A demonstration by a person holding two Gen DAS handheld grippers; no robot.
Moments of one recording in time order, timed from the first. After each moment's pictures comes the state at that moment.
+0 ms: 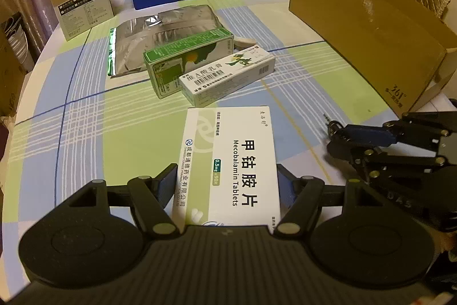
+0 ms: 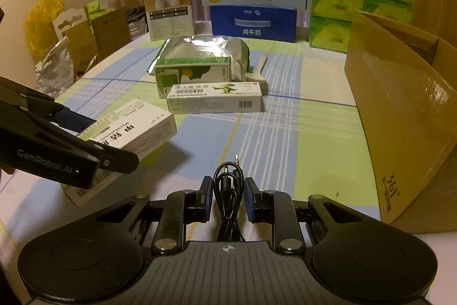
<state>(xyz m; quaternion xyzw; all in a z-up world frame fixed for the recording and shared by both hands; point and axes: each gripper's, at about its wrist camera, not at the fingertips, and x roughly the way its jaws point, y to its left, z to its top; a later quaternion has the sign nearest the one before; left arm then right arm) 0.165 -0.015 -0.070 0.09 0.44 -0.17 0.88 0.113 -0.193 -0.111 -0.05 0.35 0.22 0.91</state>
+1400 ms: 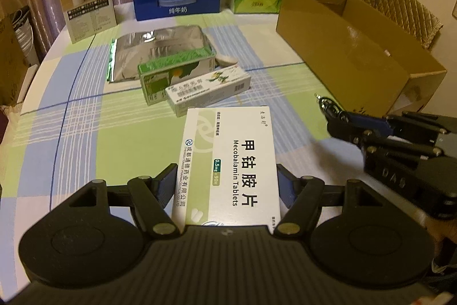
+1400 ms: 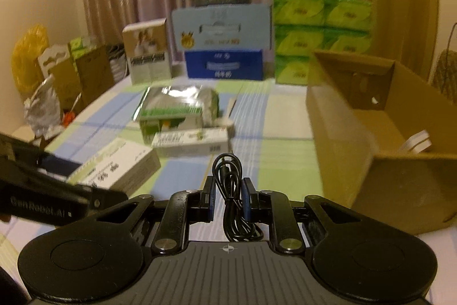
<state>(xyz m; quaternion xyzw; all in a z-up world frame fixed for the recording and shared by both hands) 0.128 -0.033 -0.032 0.05 0.42 -0.16 0.89 0.087 -0.225 -0.049 -0.02 0.29 0.17 0.94</state>
